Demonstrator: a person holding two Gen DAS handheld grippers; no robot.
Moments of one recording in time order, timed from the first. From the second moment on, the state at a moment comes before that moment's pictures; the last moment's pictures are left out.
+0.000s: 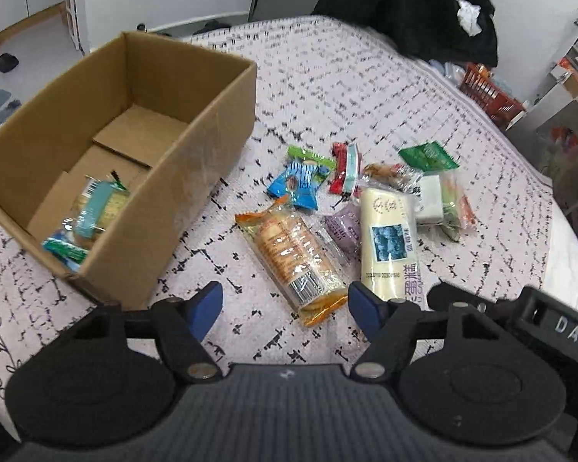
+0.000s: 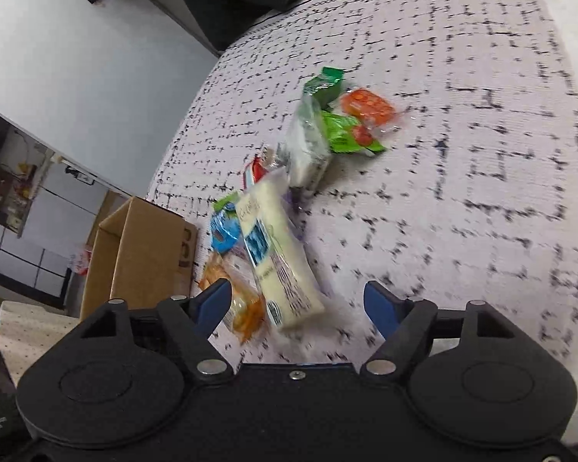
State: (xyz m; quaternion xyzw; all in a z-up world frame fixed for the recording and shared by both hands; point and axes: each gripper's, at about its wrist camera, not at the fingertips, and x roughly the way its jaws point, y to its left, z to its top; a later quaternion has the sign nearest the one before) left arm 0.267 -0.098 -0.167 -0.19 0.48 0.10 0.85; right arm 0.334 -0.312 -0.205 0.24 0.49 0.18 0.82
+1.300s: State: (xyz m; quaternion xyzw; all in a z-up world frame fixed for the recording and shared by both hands) left arm 0.291 -0.084 -0.146 -0.19 0.46 0.10 0.86; right arm 0.364 -0.299 -0.217 0.27 0.47 0.23 0.81
